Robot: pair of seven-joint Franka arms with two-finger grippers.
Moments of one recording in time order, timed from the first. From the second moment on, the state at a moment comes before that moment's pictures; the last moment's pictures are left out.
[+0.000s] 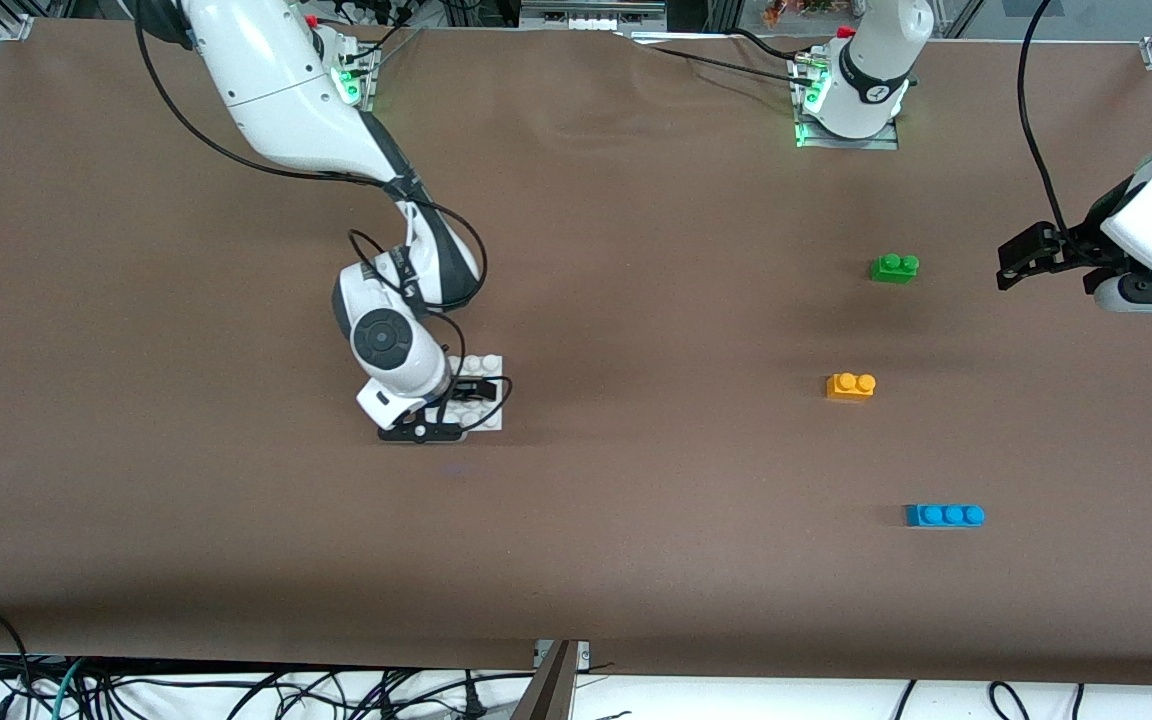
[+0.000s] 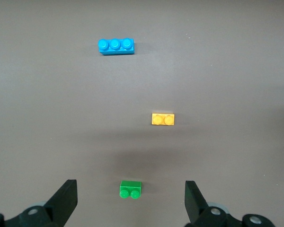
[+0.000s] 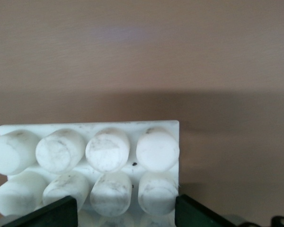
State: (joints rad) left arm 0.02 0.04 -0.04 -1.64 0.01 1.66 -0.01; right arm 0.57 0.80 -0.08 -1.60 0.10 2.37 0.44
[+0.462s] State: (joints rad) left arm 0.02 0.04 -0.04 -1.64 0.01 1.66 -0.01; right arm 0.69 0.85 -0.08 -1.51 0.10 2.37 0.56
